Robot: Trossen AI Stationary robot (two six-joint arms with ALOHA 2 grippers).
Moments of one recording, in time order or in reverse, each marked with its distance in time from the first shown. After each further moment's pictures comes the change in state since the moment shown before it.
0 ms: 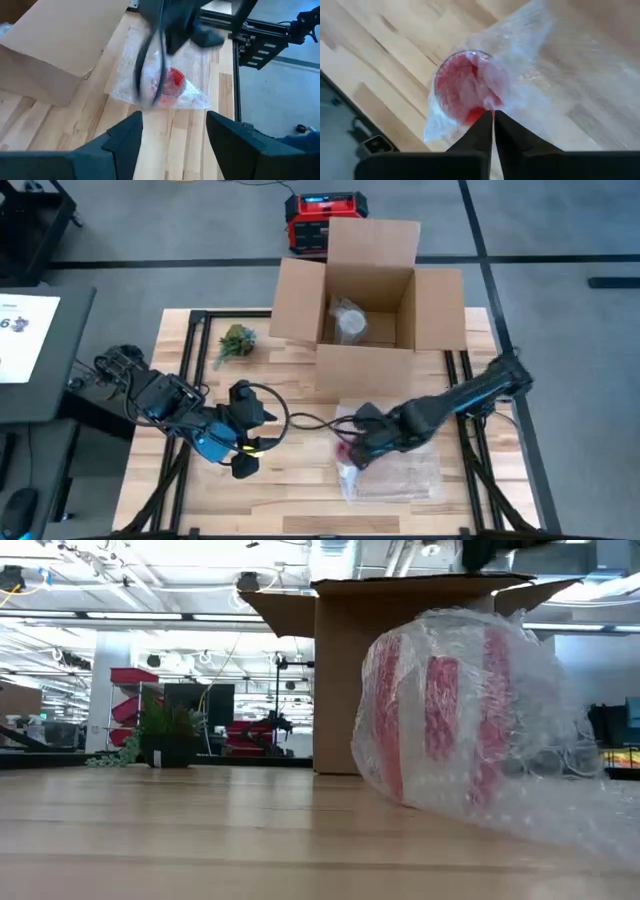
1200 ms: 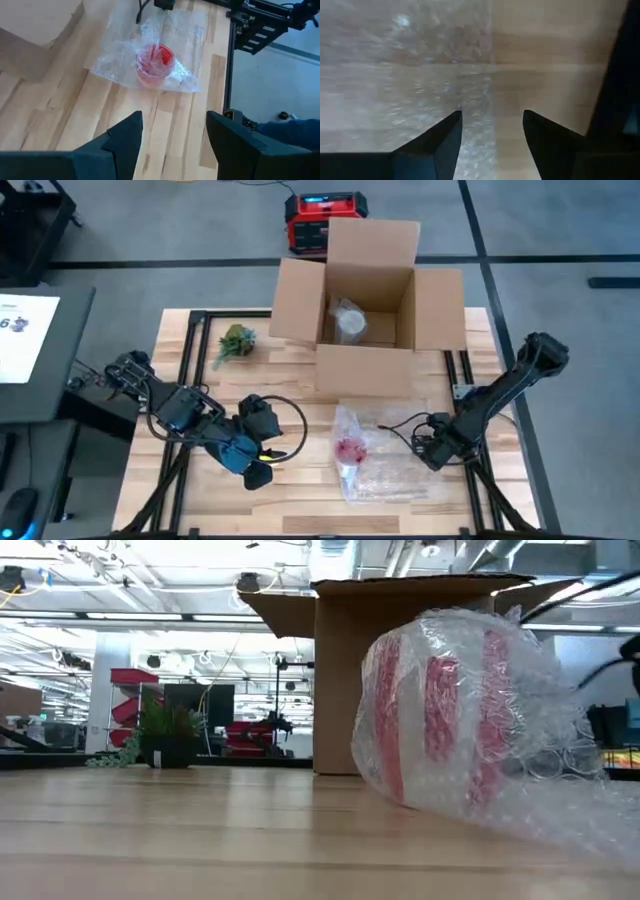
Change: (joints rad) left arm 0.020 0.081 -0.001 0.003 0.108 -0.083; right arm 0.274 -0.393 -1.116 0.490 -0.304 0.971
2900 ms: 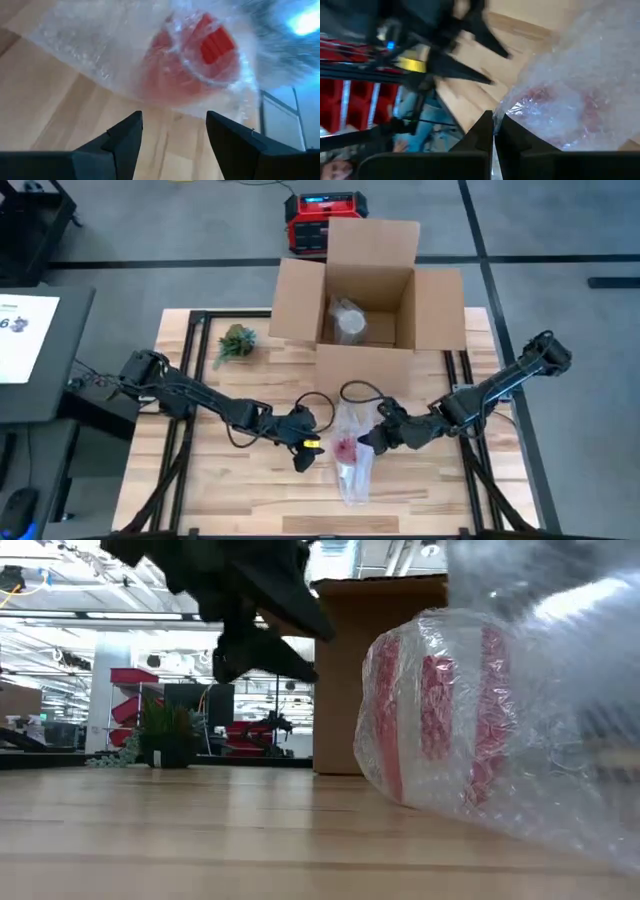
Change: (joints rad) left arm 0.277 0.097 -0.962 1.353 0.279 0.032; right arm -0.259 -0.003 0.409 0.522 0.426 -0.843
